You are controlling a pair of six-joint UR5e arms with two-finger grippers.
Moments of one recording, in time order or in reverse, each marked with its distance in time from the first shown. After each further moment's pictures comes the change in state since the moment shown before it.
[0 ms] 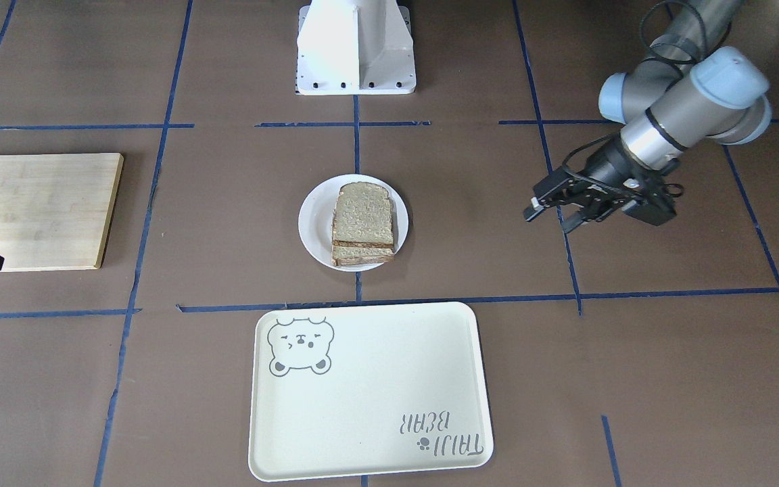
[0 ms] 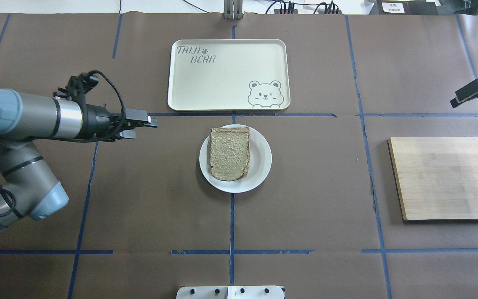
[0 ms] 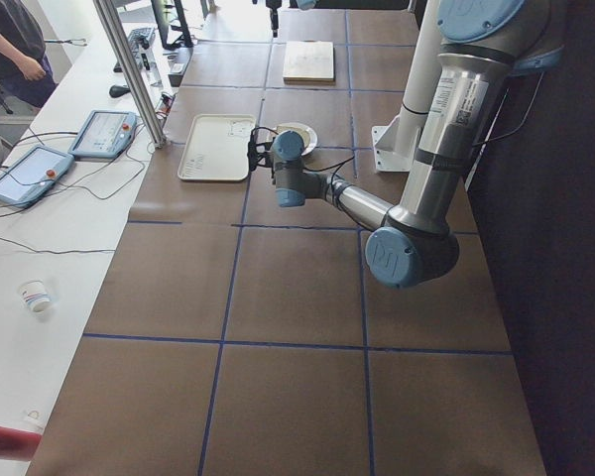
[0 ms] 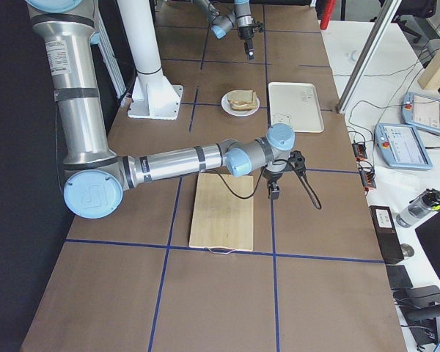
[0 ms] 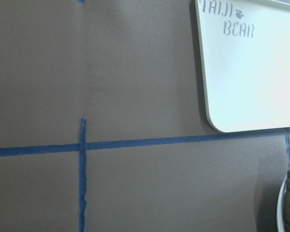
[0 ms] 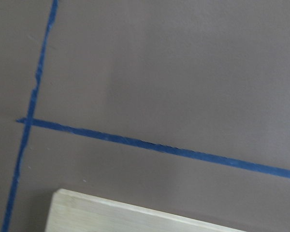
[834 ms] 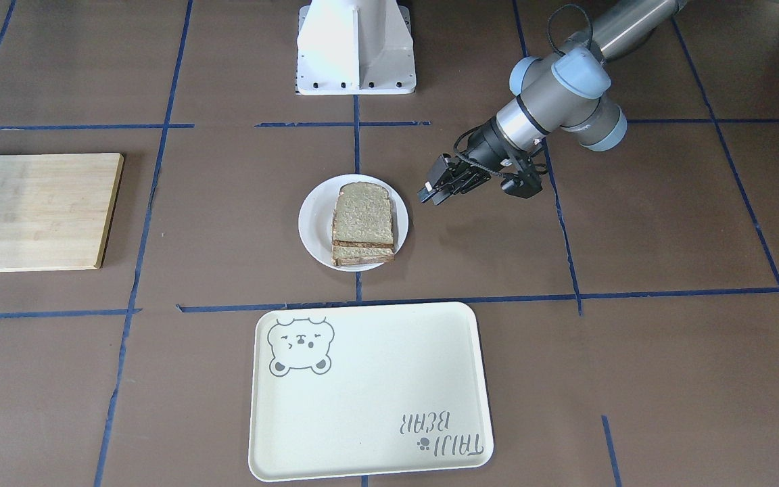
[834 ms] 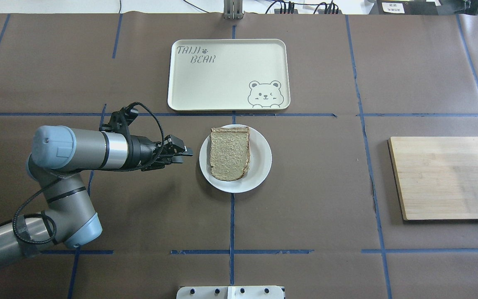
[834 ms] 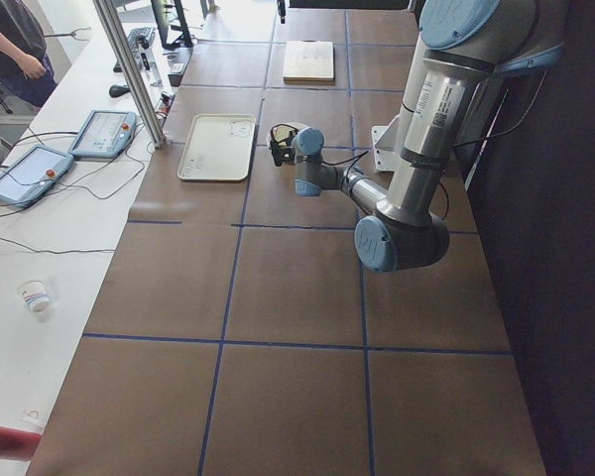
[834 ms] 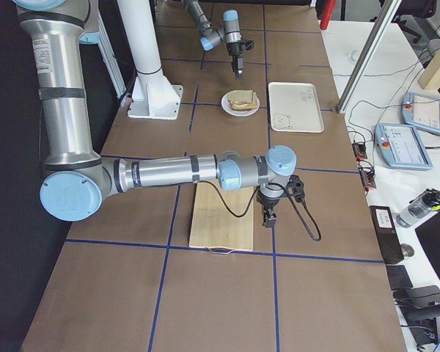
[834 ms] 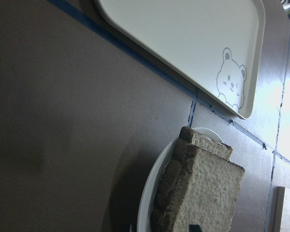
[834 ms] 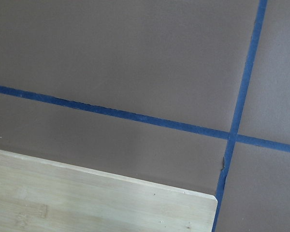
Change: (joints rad) left arm 0.142 -0.087 0.079 -0.035 0.098 -0.201; right arm 0.118 -0.050 -0.027 -0.098 -0.009 -0.194
